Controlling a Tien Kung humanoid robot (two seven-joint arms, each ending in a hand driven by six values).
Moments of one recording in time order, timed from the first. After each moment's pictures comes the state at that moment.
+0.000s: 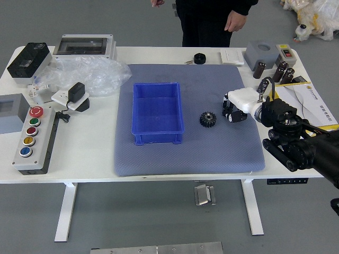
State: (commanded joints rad) left arm -0.08 0.12 -0.80 -0.18 1.05 -0.12 0.15; right arm 0.83 -0.24 0.51 0.60 -2.02 -0.11 0.04
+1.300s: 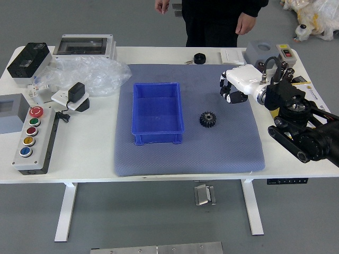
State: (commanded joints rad) left arm -0.08 0.13 -0.81 -0.18 1.05 -0.12 0.15; right arm 0.86 -0.37 0.56 0.88 -2.08 -0.09 0.00
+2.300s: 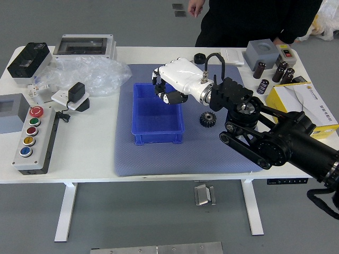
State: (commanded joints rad) left arm -0.07 0.14 -0.80 -0.18 1.07 -0.12 0.15; right arm 0.89 -0.16 0.54 1.05 -2.10 -0.09 -0.04
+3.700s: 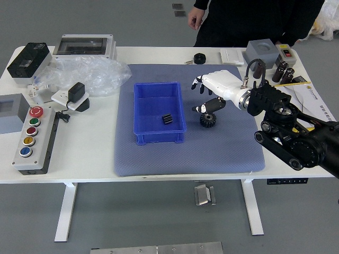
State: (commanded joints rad) left arm -0.07 0.13 -0.81 -0.18 1.05 -0.12 0.15; right arm 0.81 -0.36 0.59 1.02 -1.97 -0.02 0.00
